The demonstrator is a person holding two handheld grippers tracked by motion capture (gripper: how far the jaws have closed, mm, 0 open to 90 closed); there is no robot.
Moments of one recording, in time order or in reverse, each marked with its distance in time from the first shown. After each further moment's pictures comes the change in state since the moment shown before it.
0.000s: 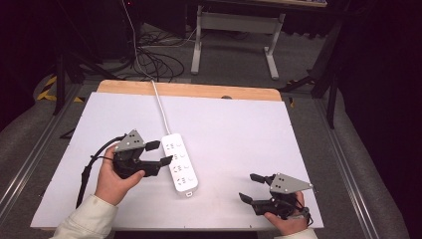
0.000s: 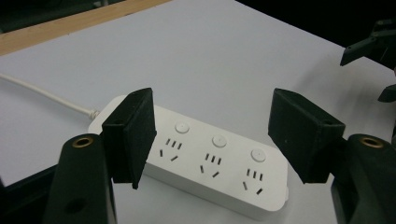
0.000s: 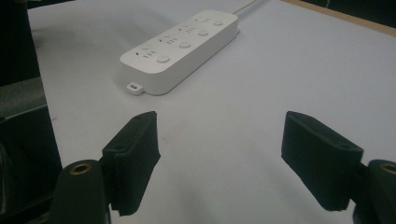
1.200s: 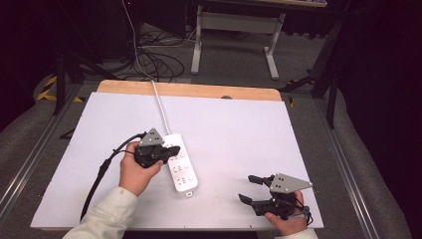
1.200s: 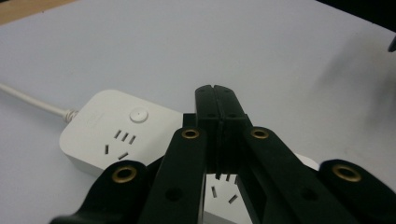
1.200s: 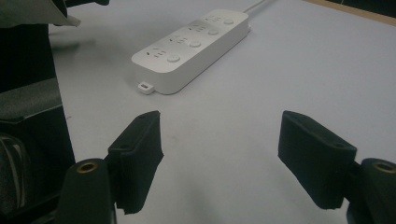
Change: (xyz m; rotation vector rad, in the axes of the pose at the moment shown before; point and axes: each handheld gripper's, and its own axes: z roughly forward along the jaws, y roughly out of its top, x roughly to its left) left arm 0.008 -0.002 0.052 0.080 -0.001 0.029; right arm -0.002 -0.001 0.001 0.002 0.047 0.013
